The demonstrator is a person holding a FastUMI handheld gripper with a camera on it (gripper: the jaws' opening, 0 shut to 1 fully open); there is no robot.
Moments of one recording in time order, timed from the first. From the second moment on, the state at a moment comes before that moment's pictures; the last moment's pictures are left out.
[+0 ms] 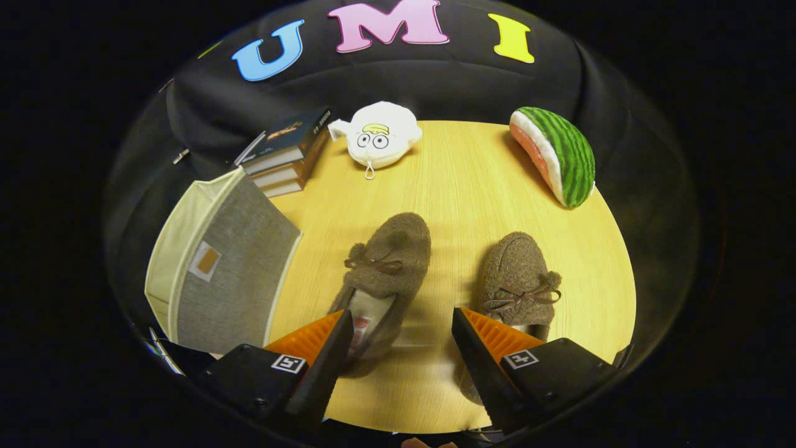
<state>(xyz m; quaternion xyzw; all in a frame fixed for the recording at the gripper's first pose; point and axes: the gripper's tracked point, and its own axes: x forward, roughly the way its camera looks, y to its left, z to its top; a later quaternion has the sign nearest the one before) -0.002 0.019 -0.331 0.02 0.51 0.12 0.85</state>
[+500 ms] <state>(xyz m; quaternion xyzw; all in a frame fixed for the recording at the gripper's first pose) 0.022 0.027 -0.379 0.03 0.55 0.10 0.82</state>
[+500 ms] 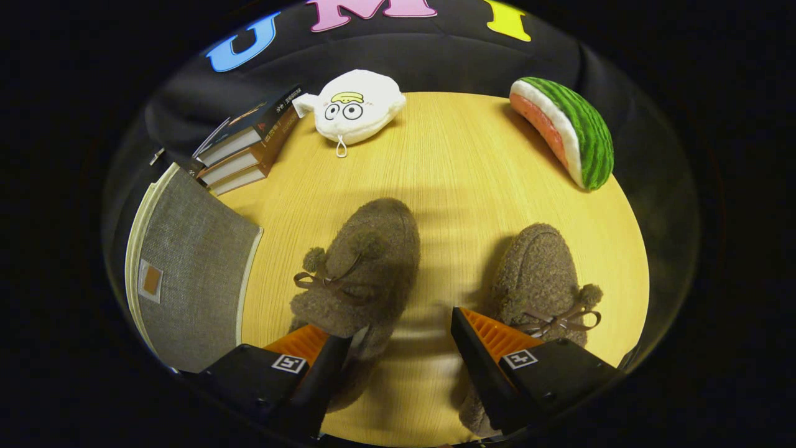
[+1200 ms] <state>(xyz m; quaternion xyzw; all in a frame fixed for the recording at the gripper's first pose) 0.015 0.034 -0.359 0.09 0.57 0.11 0.81</state>
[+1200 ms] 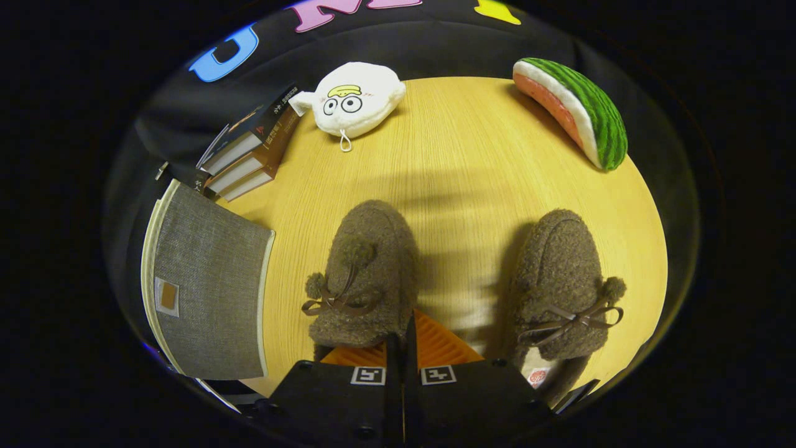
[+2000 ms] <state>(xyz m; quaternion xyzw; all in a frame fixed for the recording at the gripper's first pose) -0.008 0.113 -0.161 0.19 0.48 0.15 0.84</state>
